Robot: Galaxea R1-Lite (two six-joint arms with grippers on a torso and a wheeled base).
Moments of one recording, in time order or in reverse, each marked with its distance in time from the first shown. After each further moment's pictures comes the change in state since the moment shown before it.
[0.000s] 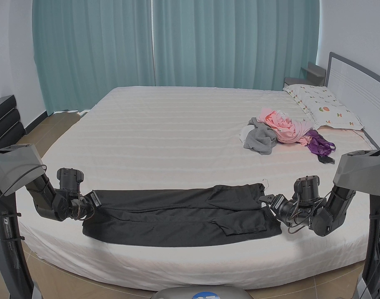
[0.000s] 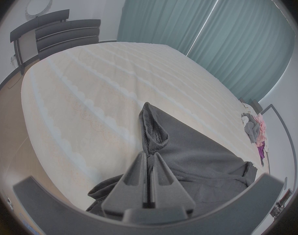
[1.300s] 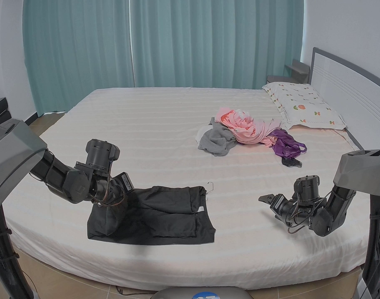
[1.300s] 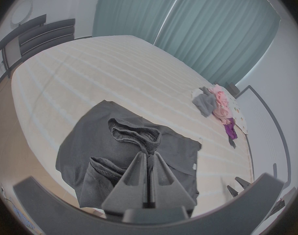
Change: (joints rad) left arm -0.315 -0.221 -0.190 0.415 0.072 -0.156; right arm 0.000 -0.006 0.003 -0.001 0.000 0.000
